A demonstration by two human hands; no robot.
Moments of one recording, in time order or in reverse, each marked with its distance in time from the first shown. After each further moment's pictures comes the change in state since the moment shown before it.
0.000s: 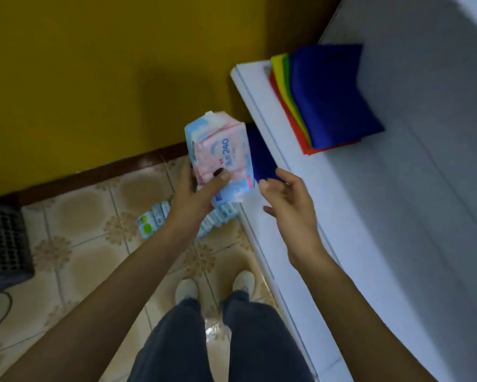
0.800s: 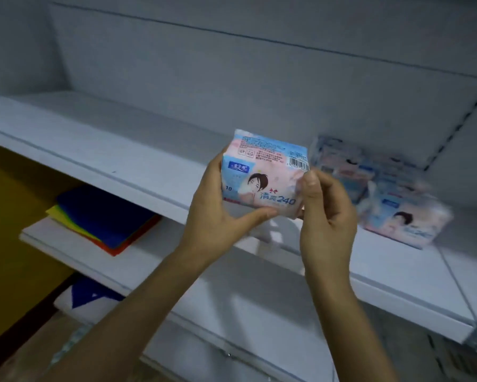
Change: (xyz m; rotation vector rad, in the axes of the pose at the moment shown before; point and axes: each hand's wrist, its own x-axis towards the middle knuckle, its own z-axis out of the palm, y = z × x) left_hand -0.263 0.060 0.423 0.427 -0.762 0.682; right_hand -0.273 -0.092 -0.372 0.168 1.002 -0.772
